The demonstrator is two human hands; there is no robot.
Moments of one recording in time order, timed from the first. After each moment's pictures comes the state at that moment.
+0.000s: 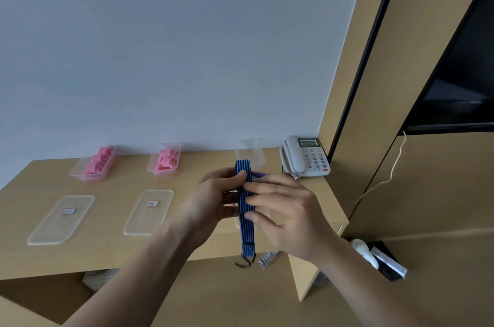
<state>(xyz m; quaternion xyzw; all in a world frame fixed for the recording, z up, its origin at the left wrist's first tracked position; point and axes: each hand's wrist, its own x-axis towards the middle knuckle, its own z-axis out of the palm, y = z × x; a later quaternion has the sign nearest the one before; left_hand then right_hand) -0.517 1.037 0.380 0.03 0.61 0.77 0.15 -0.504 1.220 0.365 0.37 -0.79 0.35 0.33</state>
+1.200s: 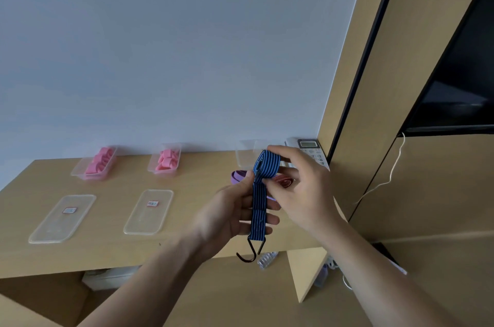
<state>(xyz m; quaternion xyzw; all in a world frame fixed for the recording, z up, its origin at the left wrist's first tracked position) -0.499 1.060 0.379 0.01 0.60 0.77 0.23 -0.521 1.228 0.386 0.22 -0.79 0.49 0.29</state>
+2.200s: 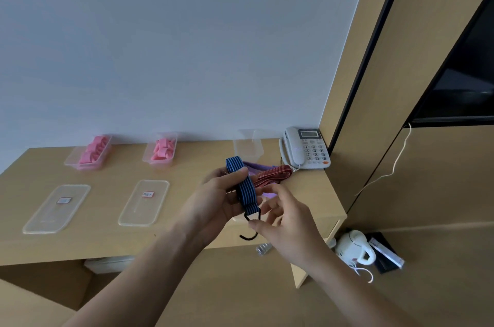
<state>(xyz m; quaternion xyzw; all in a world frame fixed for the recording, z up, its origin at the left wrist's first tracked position) -0.533 1.063 0.358 -0.10 0.50 0.85 0.12 -0.501 1.231 0.330 0.10 -0.86 0.50 0.05</state>
